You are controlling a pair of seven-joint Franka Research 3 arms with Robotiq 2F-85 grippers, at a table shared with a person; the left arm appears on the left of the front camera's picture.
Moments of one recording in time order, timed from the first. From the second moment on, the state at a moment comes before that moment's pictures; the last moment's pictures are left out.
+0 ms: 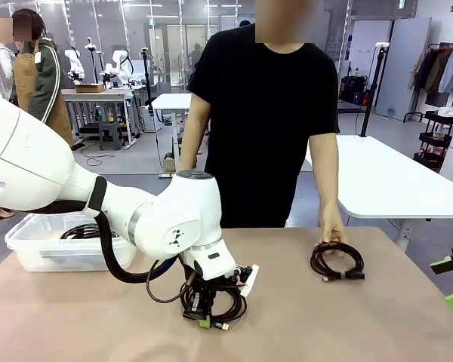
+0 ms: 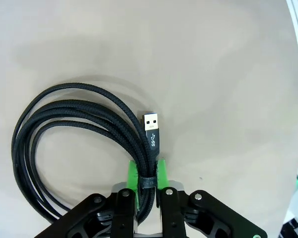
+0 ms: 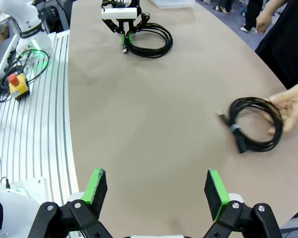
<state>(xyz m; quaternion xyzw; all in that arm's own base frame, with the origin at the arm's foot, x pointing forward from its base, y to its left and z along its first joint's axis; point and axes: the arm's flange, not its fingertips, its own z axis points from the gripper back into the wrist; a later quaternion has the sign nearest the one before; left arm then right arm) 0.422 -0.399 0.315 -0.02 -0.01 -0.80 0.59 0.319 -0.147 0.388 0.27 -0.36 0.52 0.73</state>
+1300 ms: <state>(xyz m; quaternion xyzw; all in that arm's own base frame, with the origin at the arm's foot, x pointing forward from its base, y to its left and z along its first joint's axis) 0.372 -0.312 0.439 0.04 -0.09 -0.81 0.58 0.319 -0.146 0.388 0.27 -0.36 0.52 0.73</state>
